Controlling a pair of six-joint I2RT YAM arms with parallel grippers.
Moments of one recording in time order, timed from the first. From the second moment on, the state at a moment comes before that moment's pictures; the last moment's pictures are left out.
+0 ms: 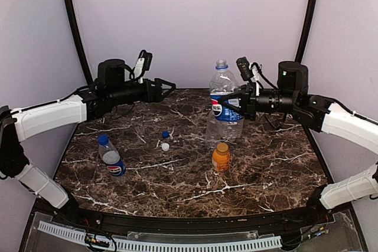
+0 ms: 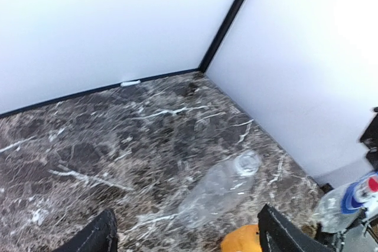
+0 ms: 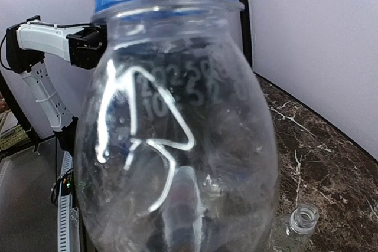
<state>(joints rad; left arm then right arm) -0.61 1.50 1.13 0.07 0.24 -0.34 0.70 1.18 1.02 -0.04 -0.54 0.05</state>
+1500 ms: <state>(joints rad) -0.85 1.47 1.43 -0.15 0.65 -0.15 0.83 1.40 1.15 -0.15 -0.84 -0.05</state>
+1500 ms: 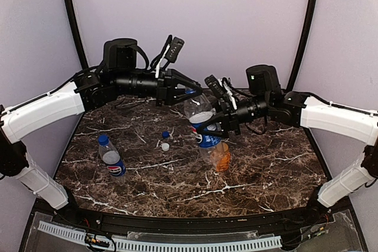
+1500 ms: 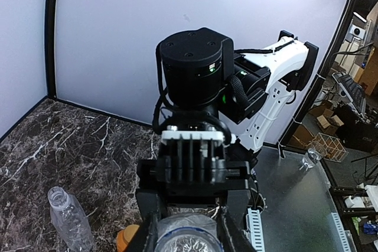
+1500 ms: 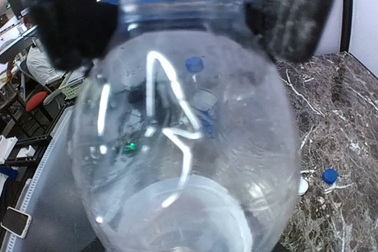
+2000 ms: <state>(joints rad) -0.85 1.44 1.43 -0.25 0.25 -0.05 0.79 1.23 1.09 -0.16 -0.67 -0.04</state>
